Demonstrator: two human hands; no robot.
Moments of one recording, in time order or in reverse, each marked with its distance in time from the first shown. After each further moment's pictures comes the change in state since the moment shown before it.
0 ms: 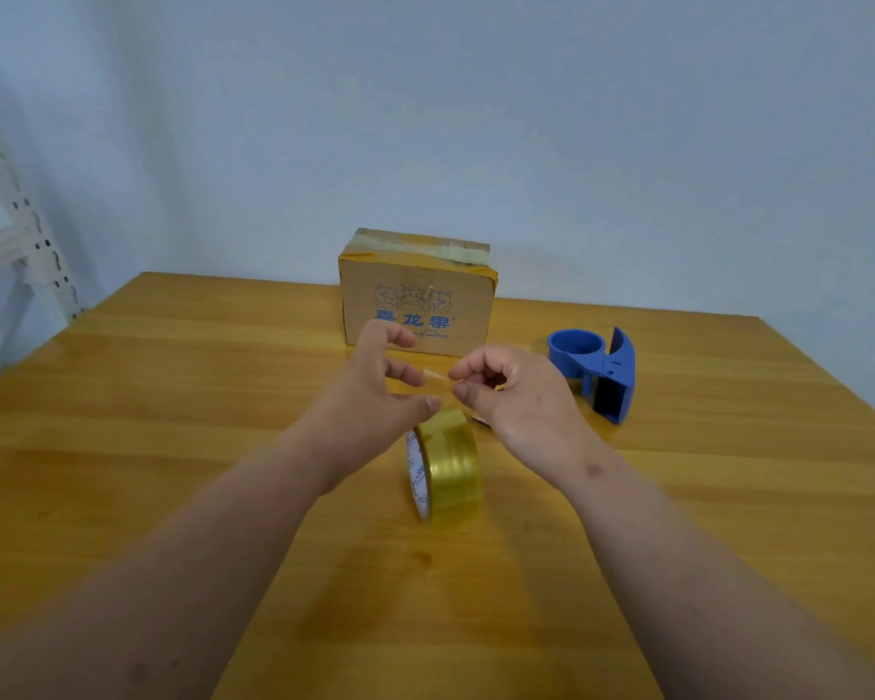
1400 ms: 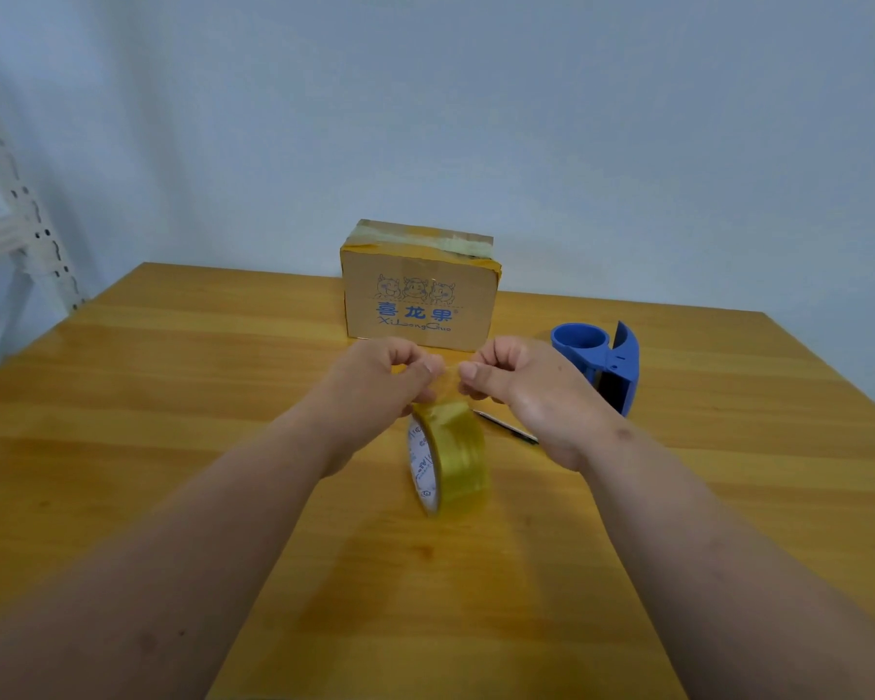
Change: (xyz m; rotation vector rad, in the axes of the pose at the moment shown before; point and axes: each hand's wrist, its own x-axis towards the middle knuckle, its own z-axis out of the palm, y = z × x) left_hand 0.009 0.005 0.002 -0.029 -0.019 -0.087; right_hand 0.009 0.003 -0.008 0.153 -0.121 0.174
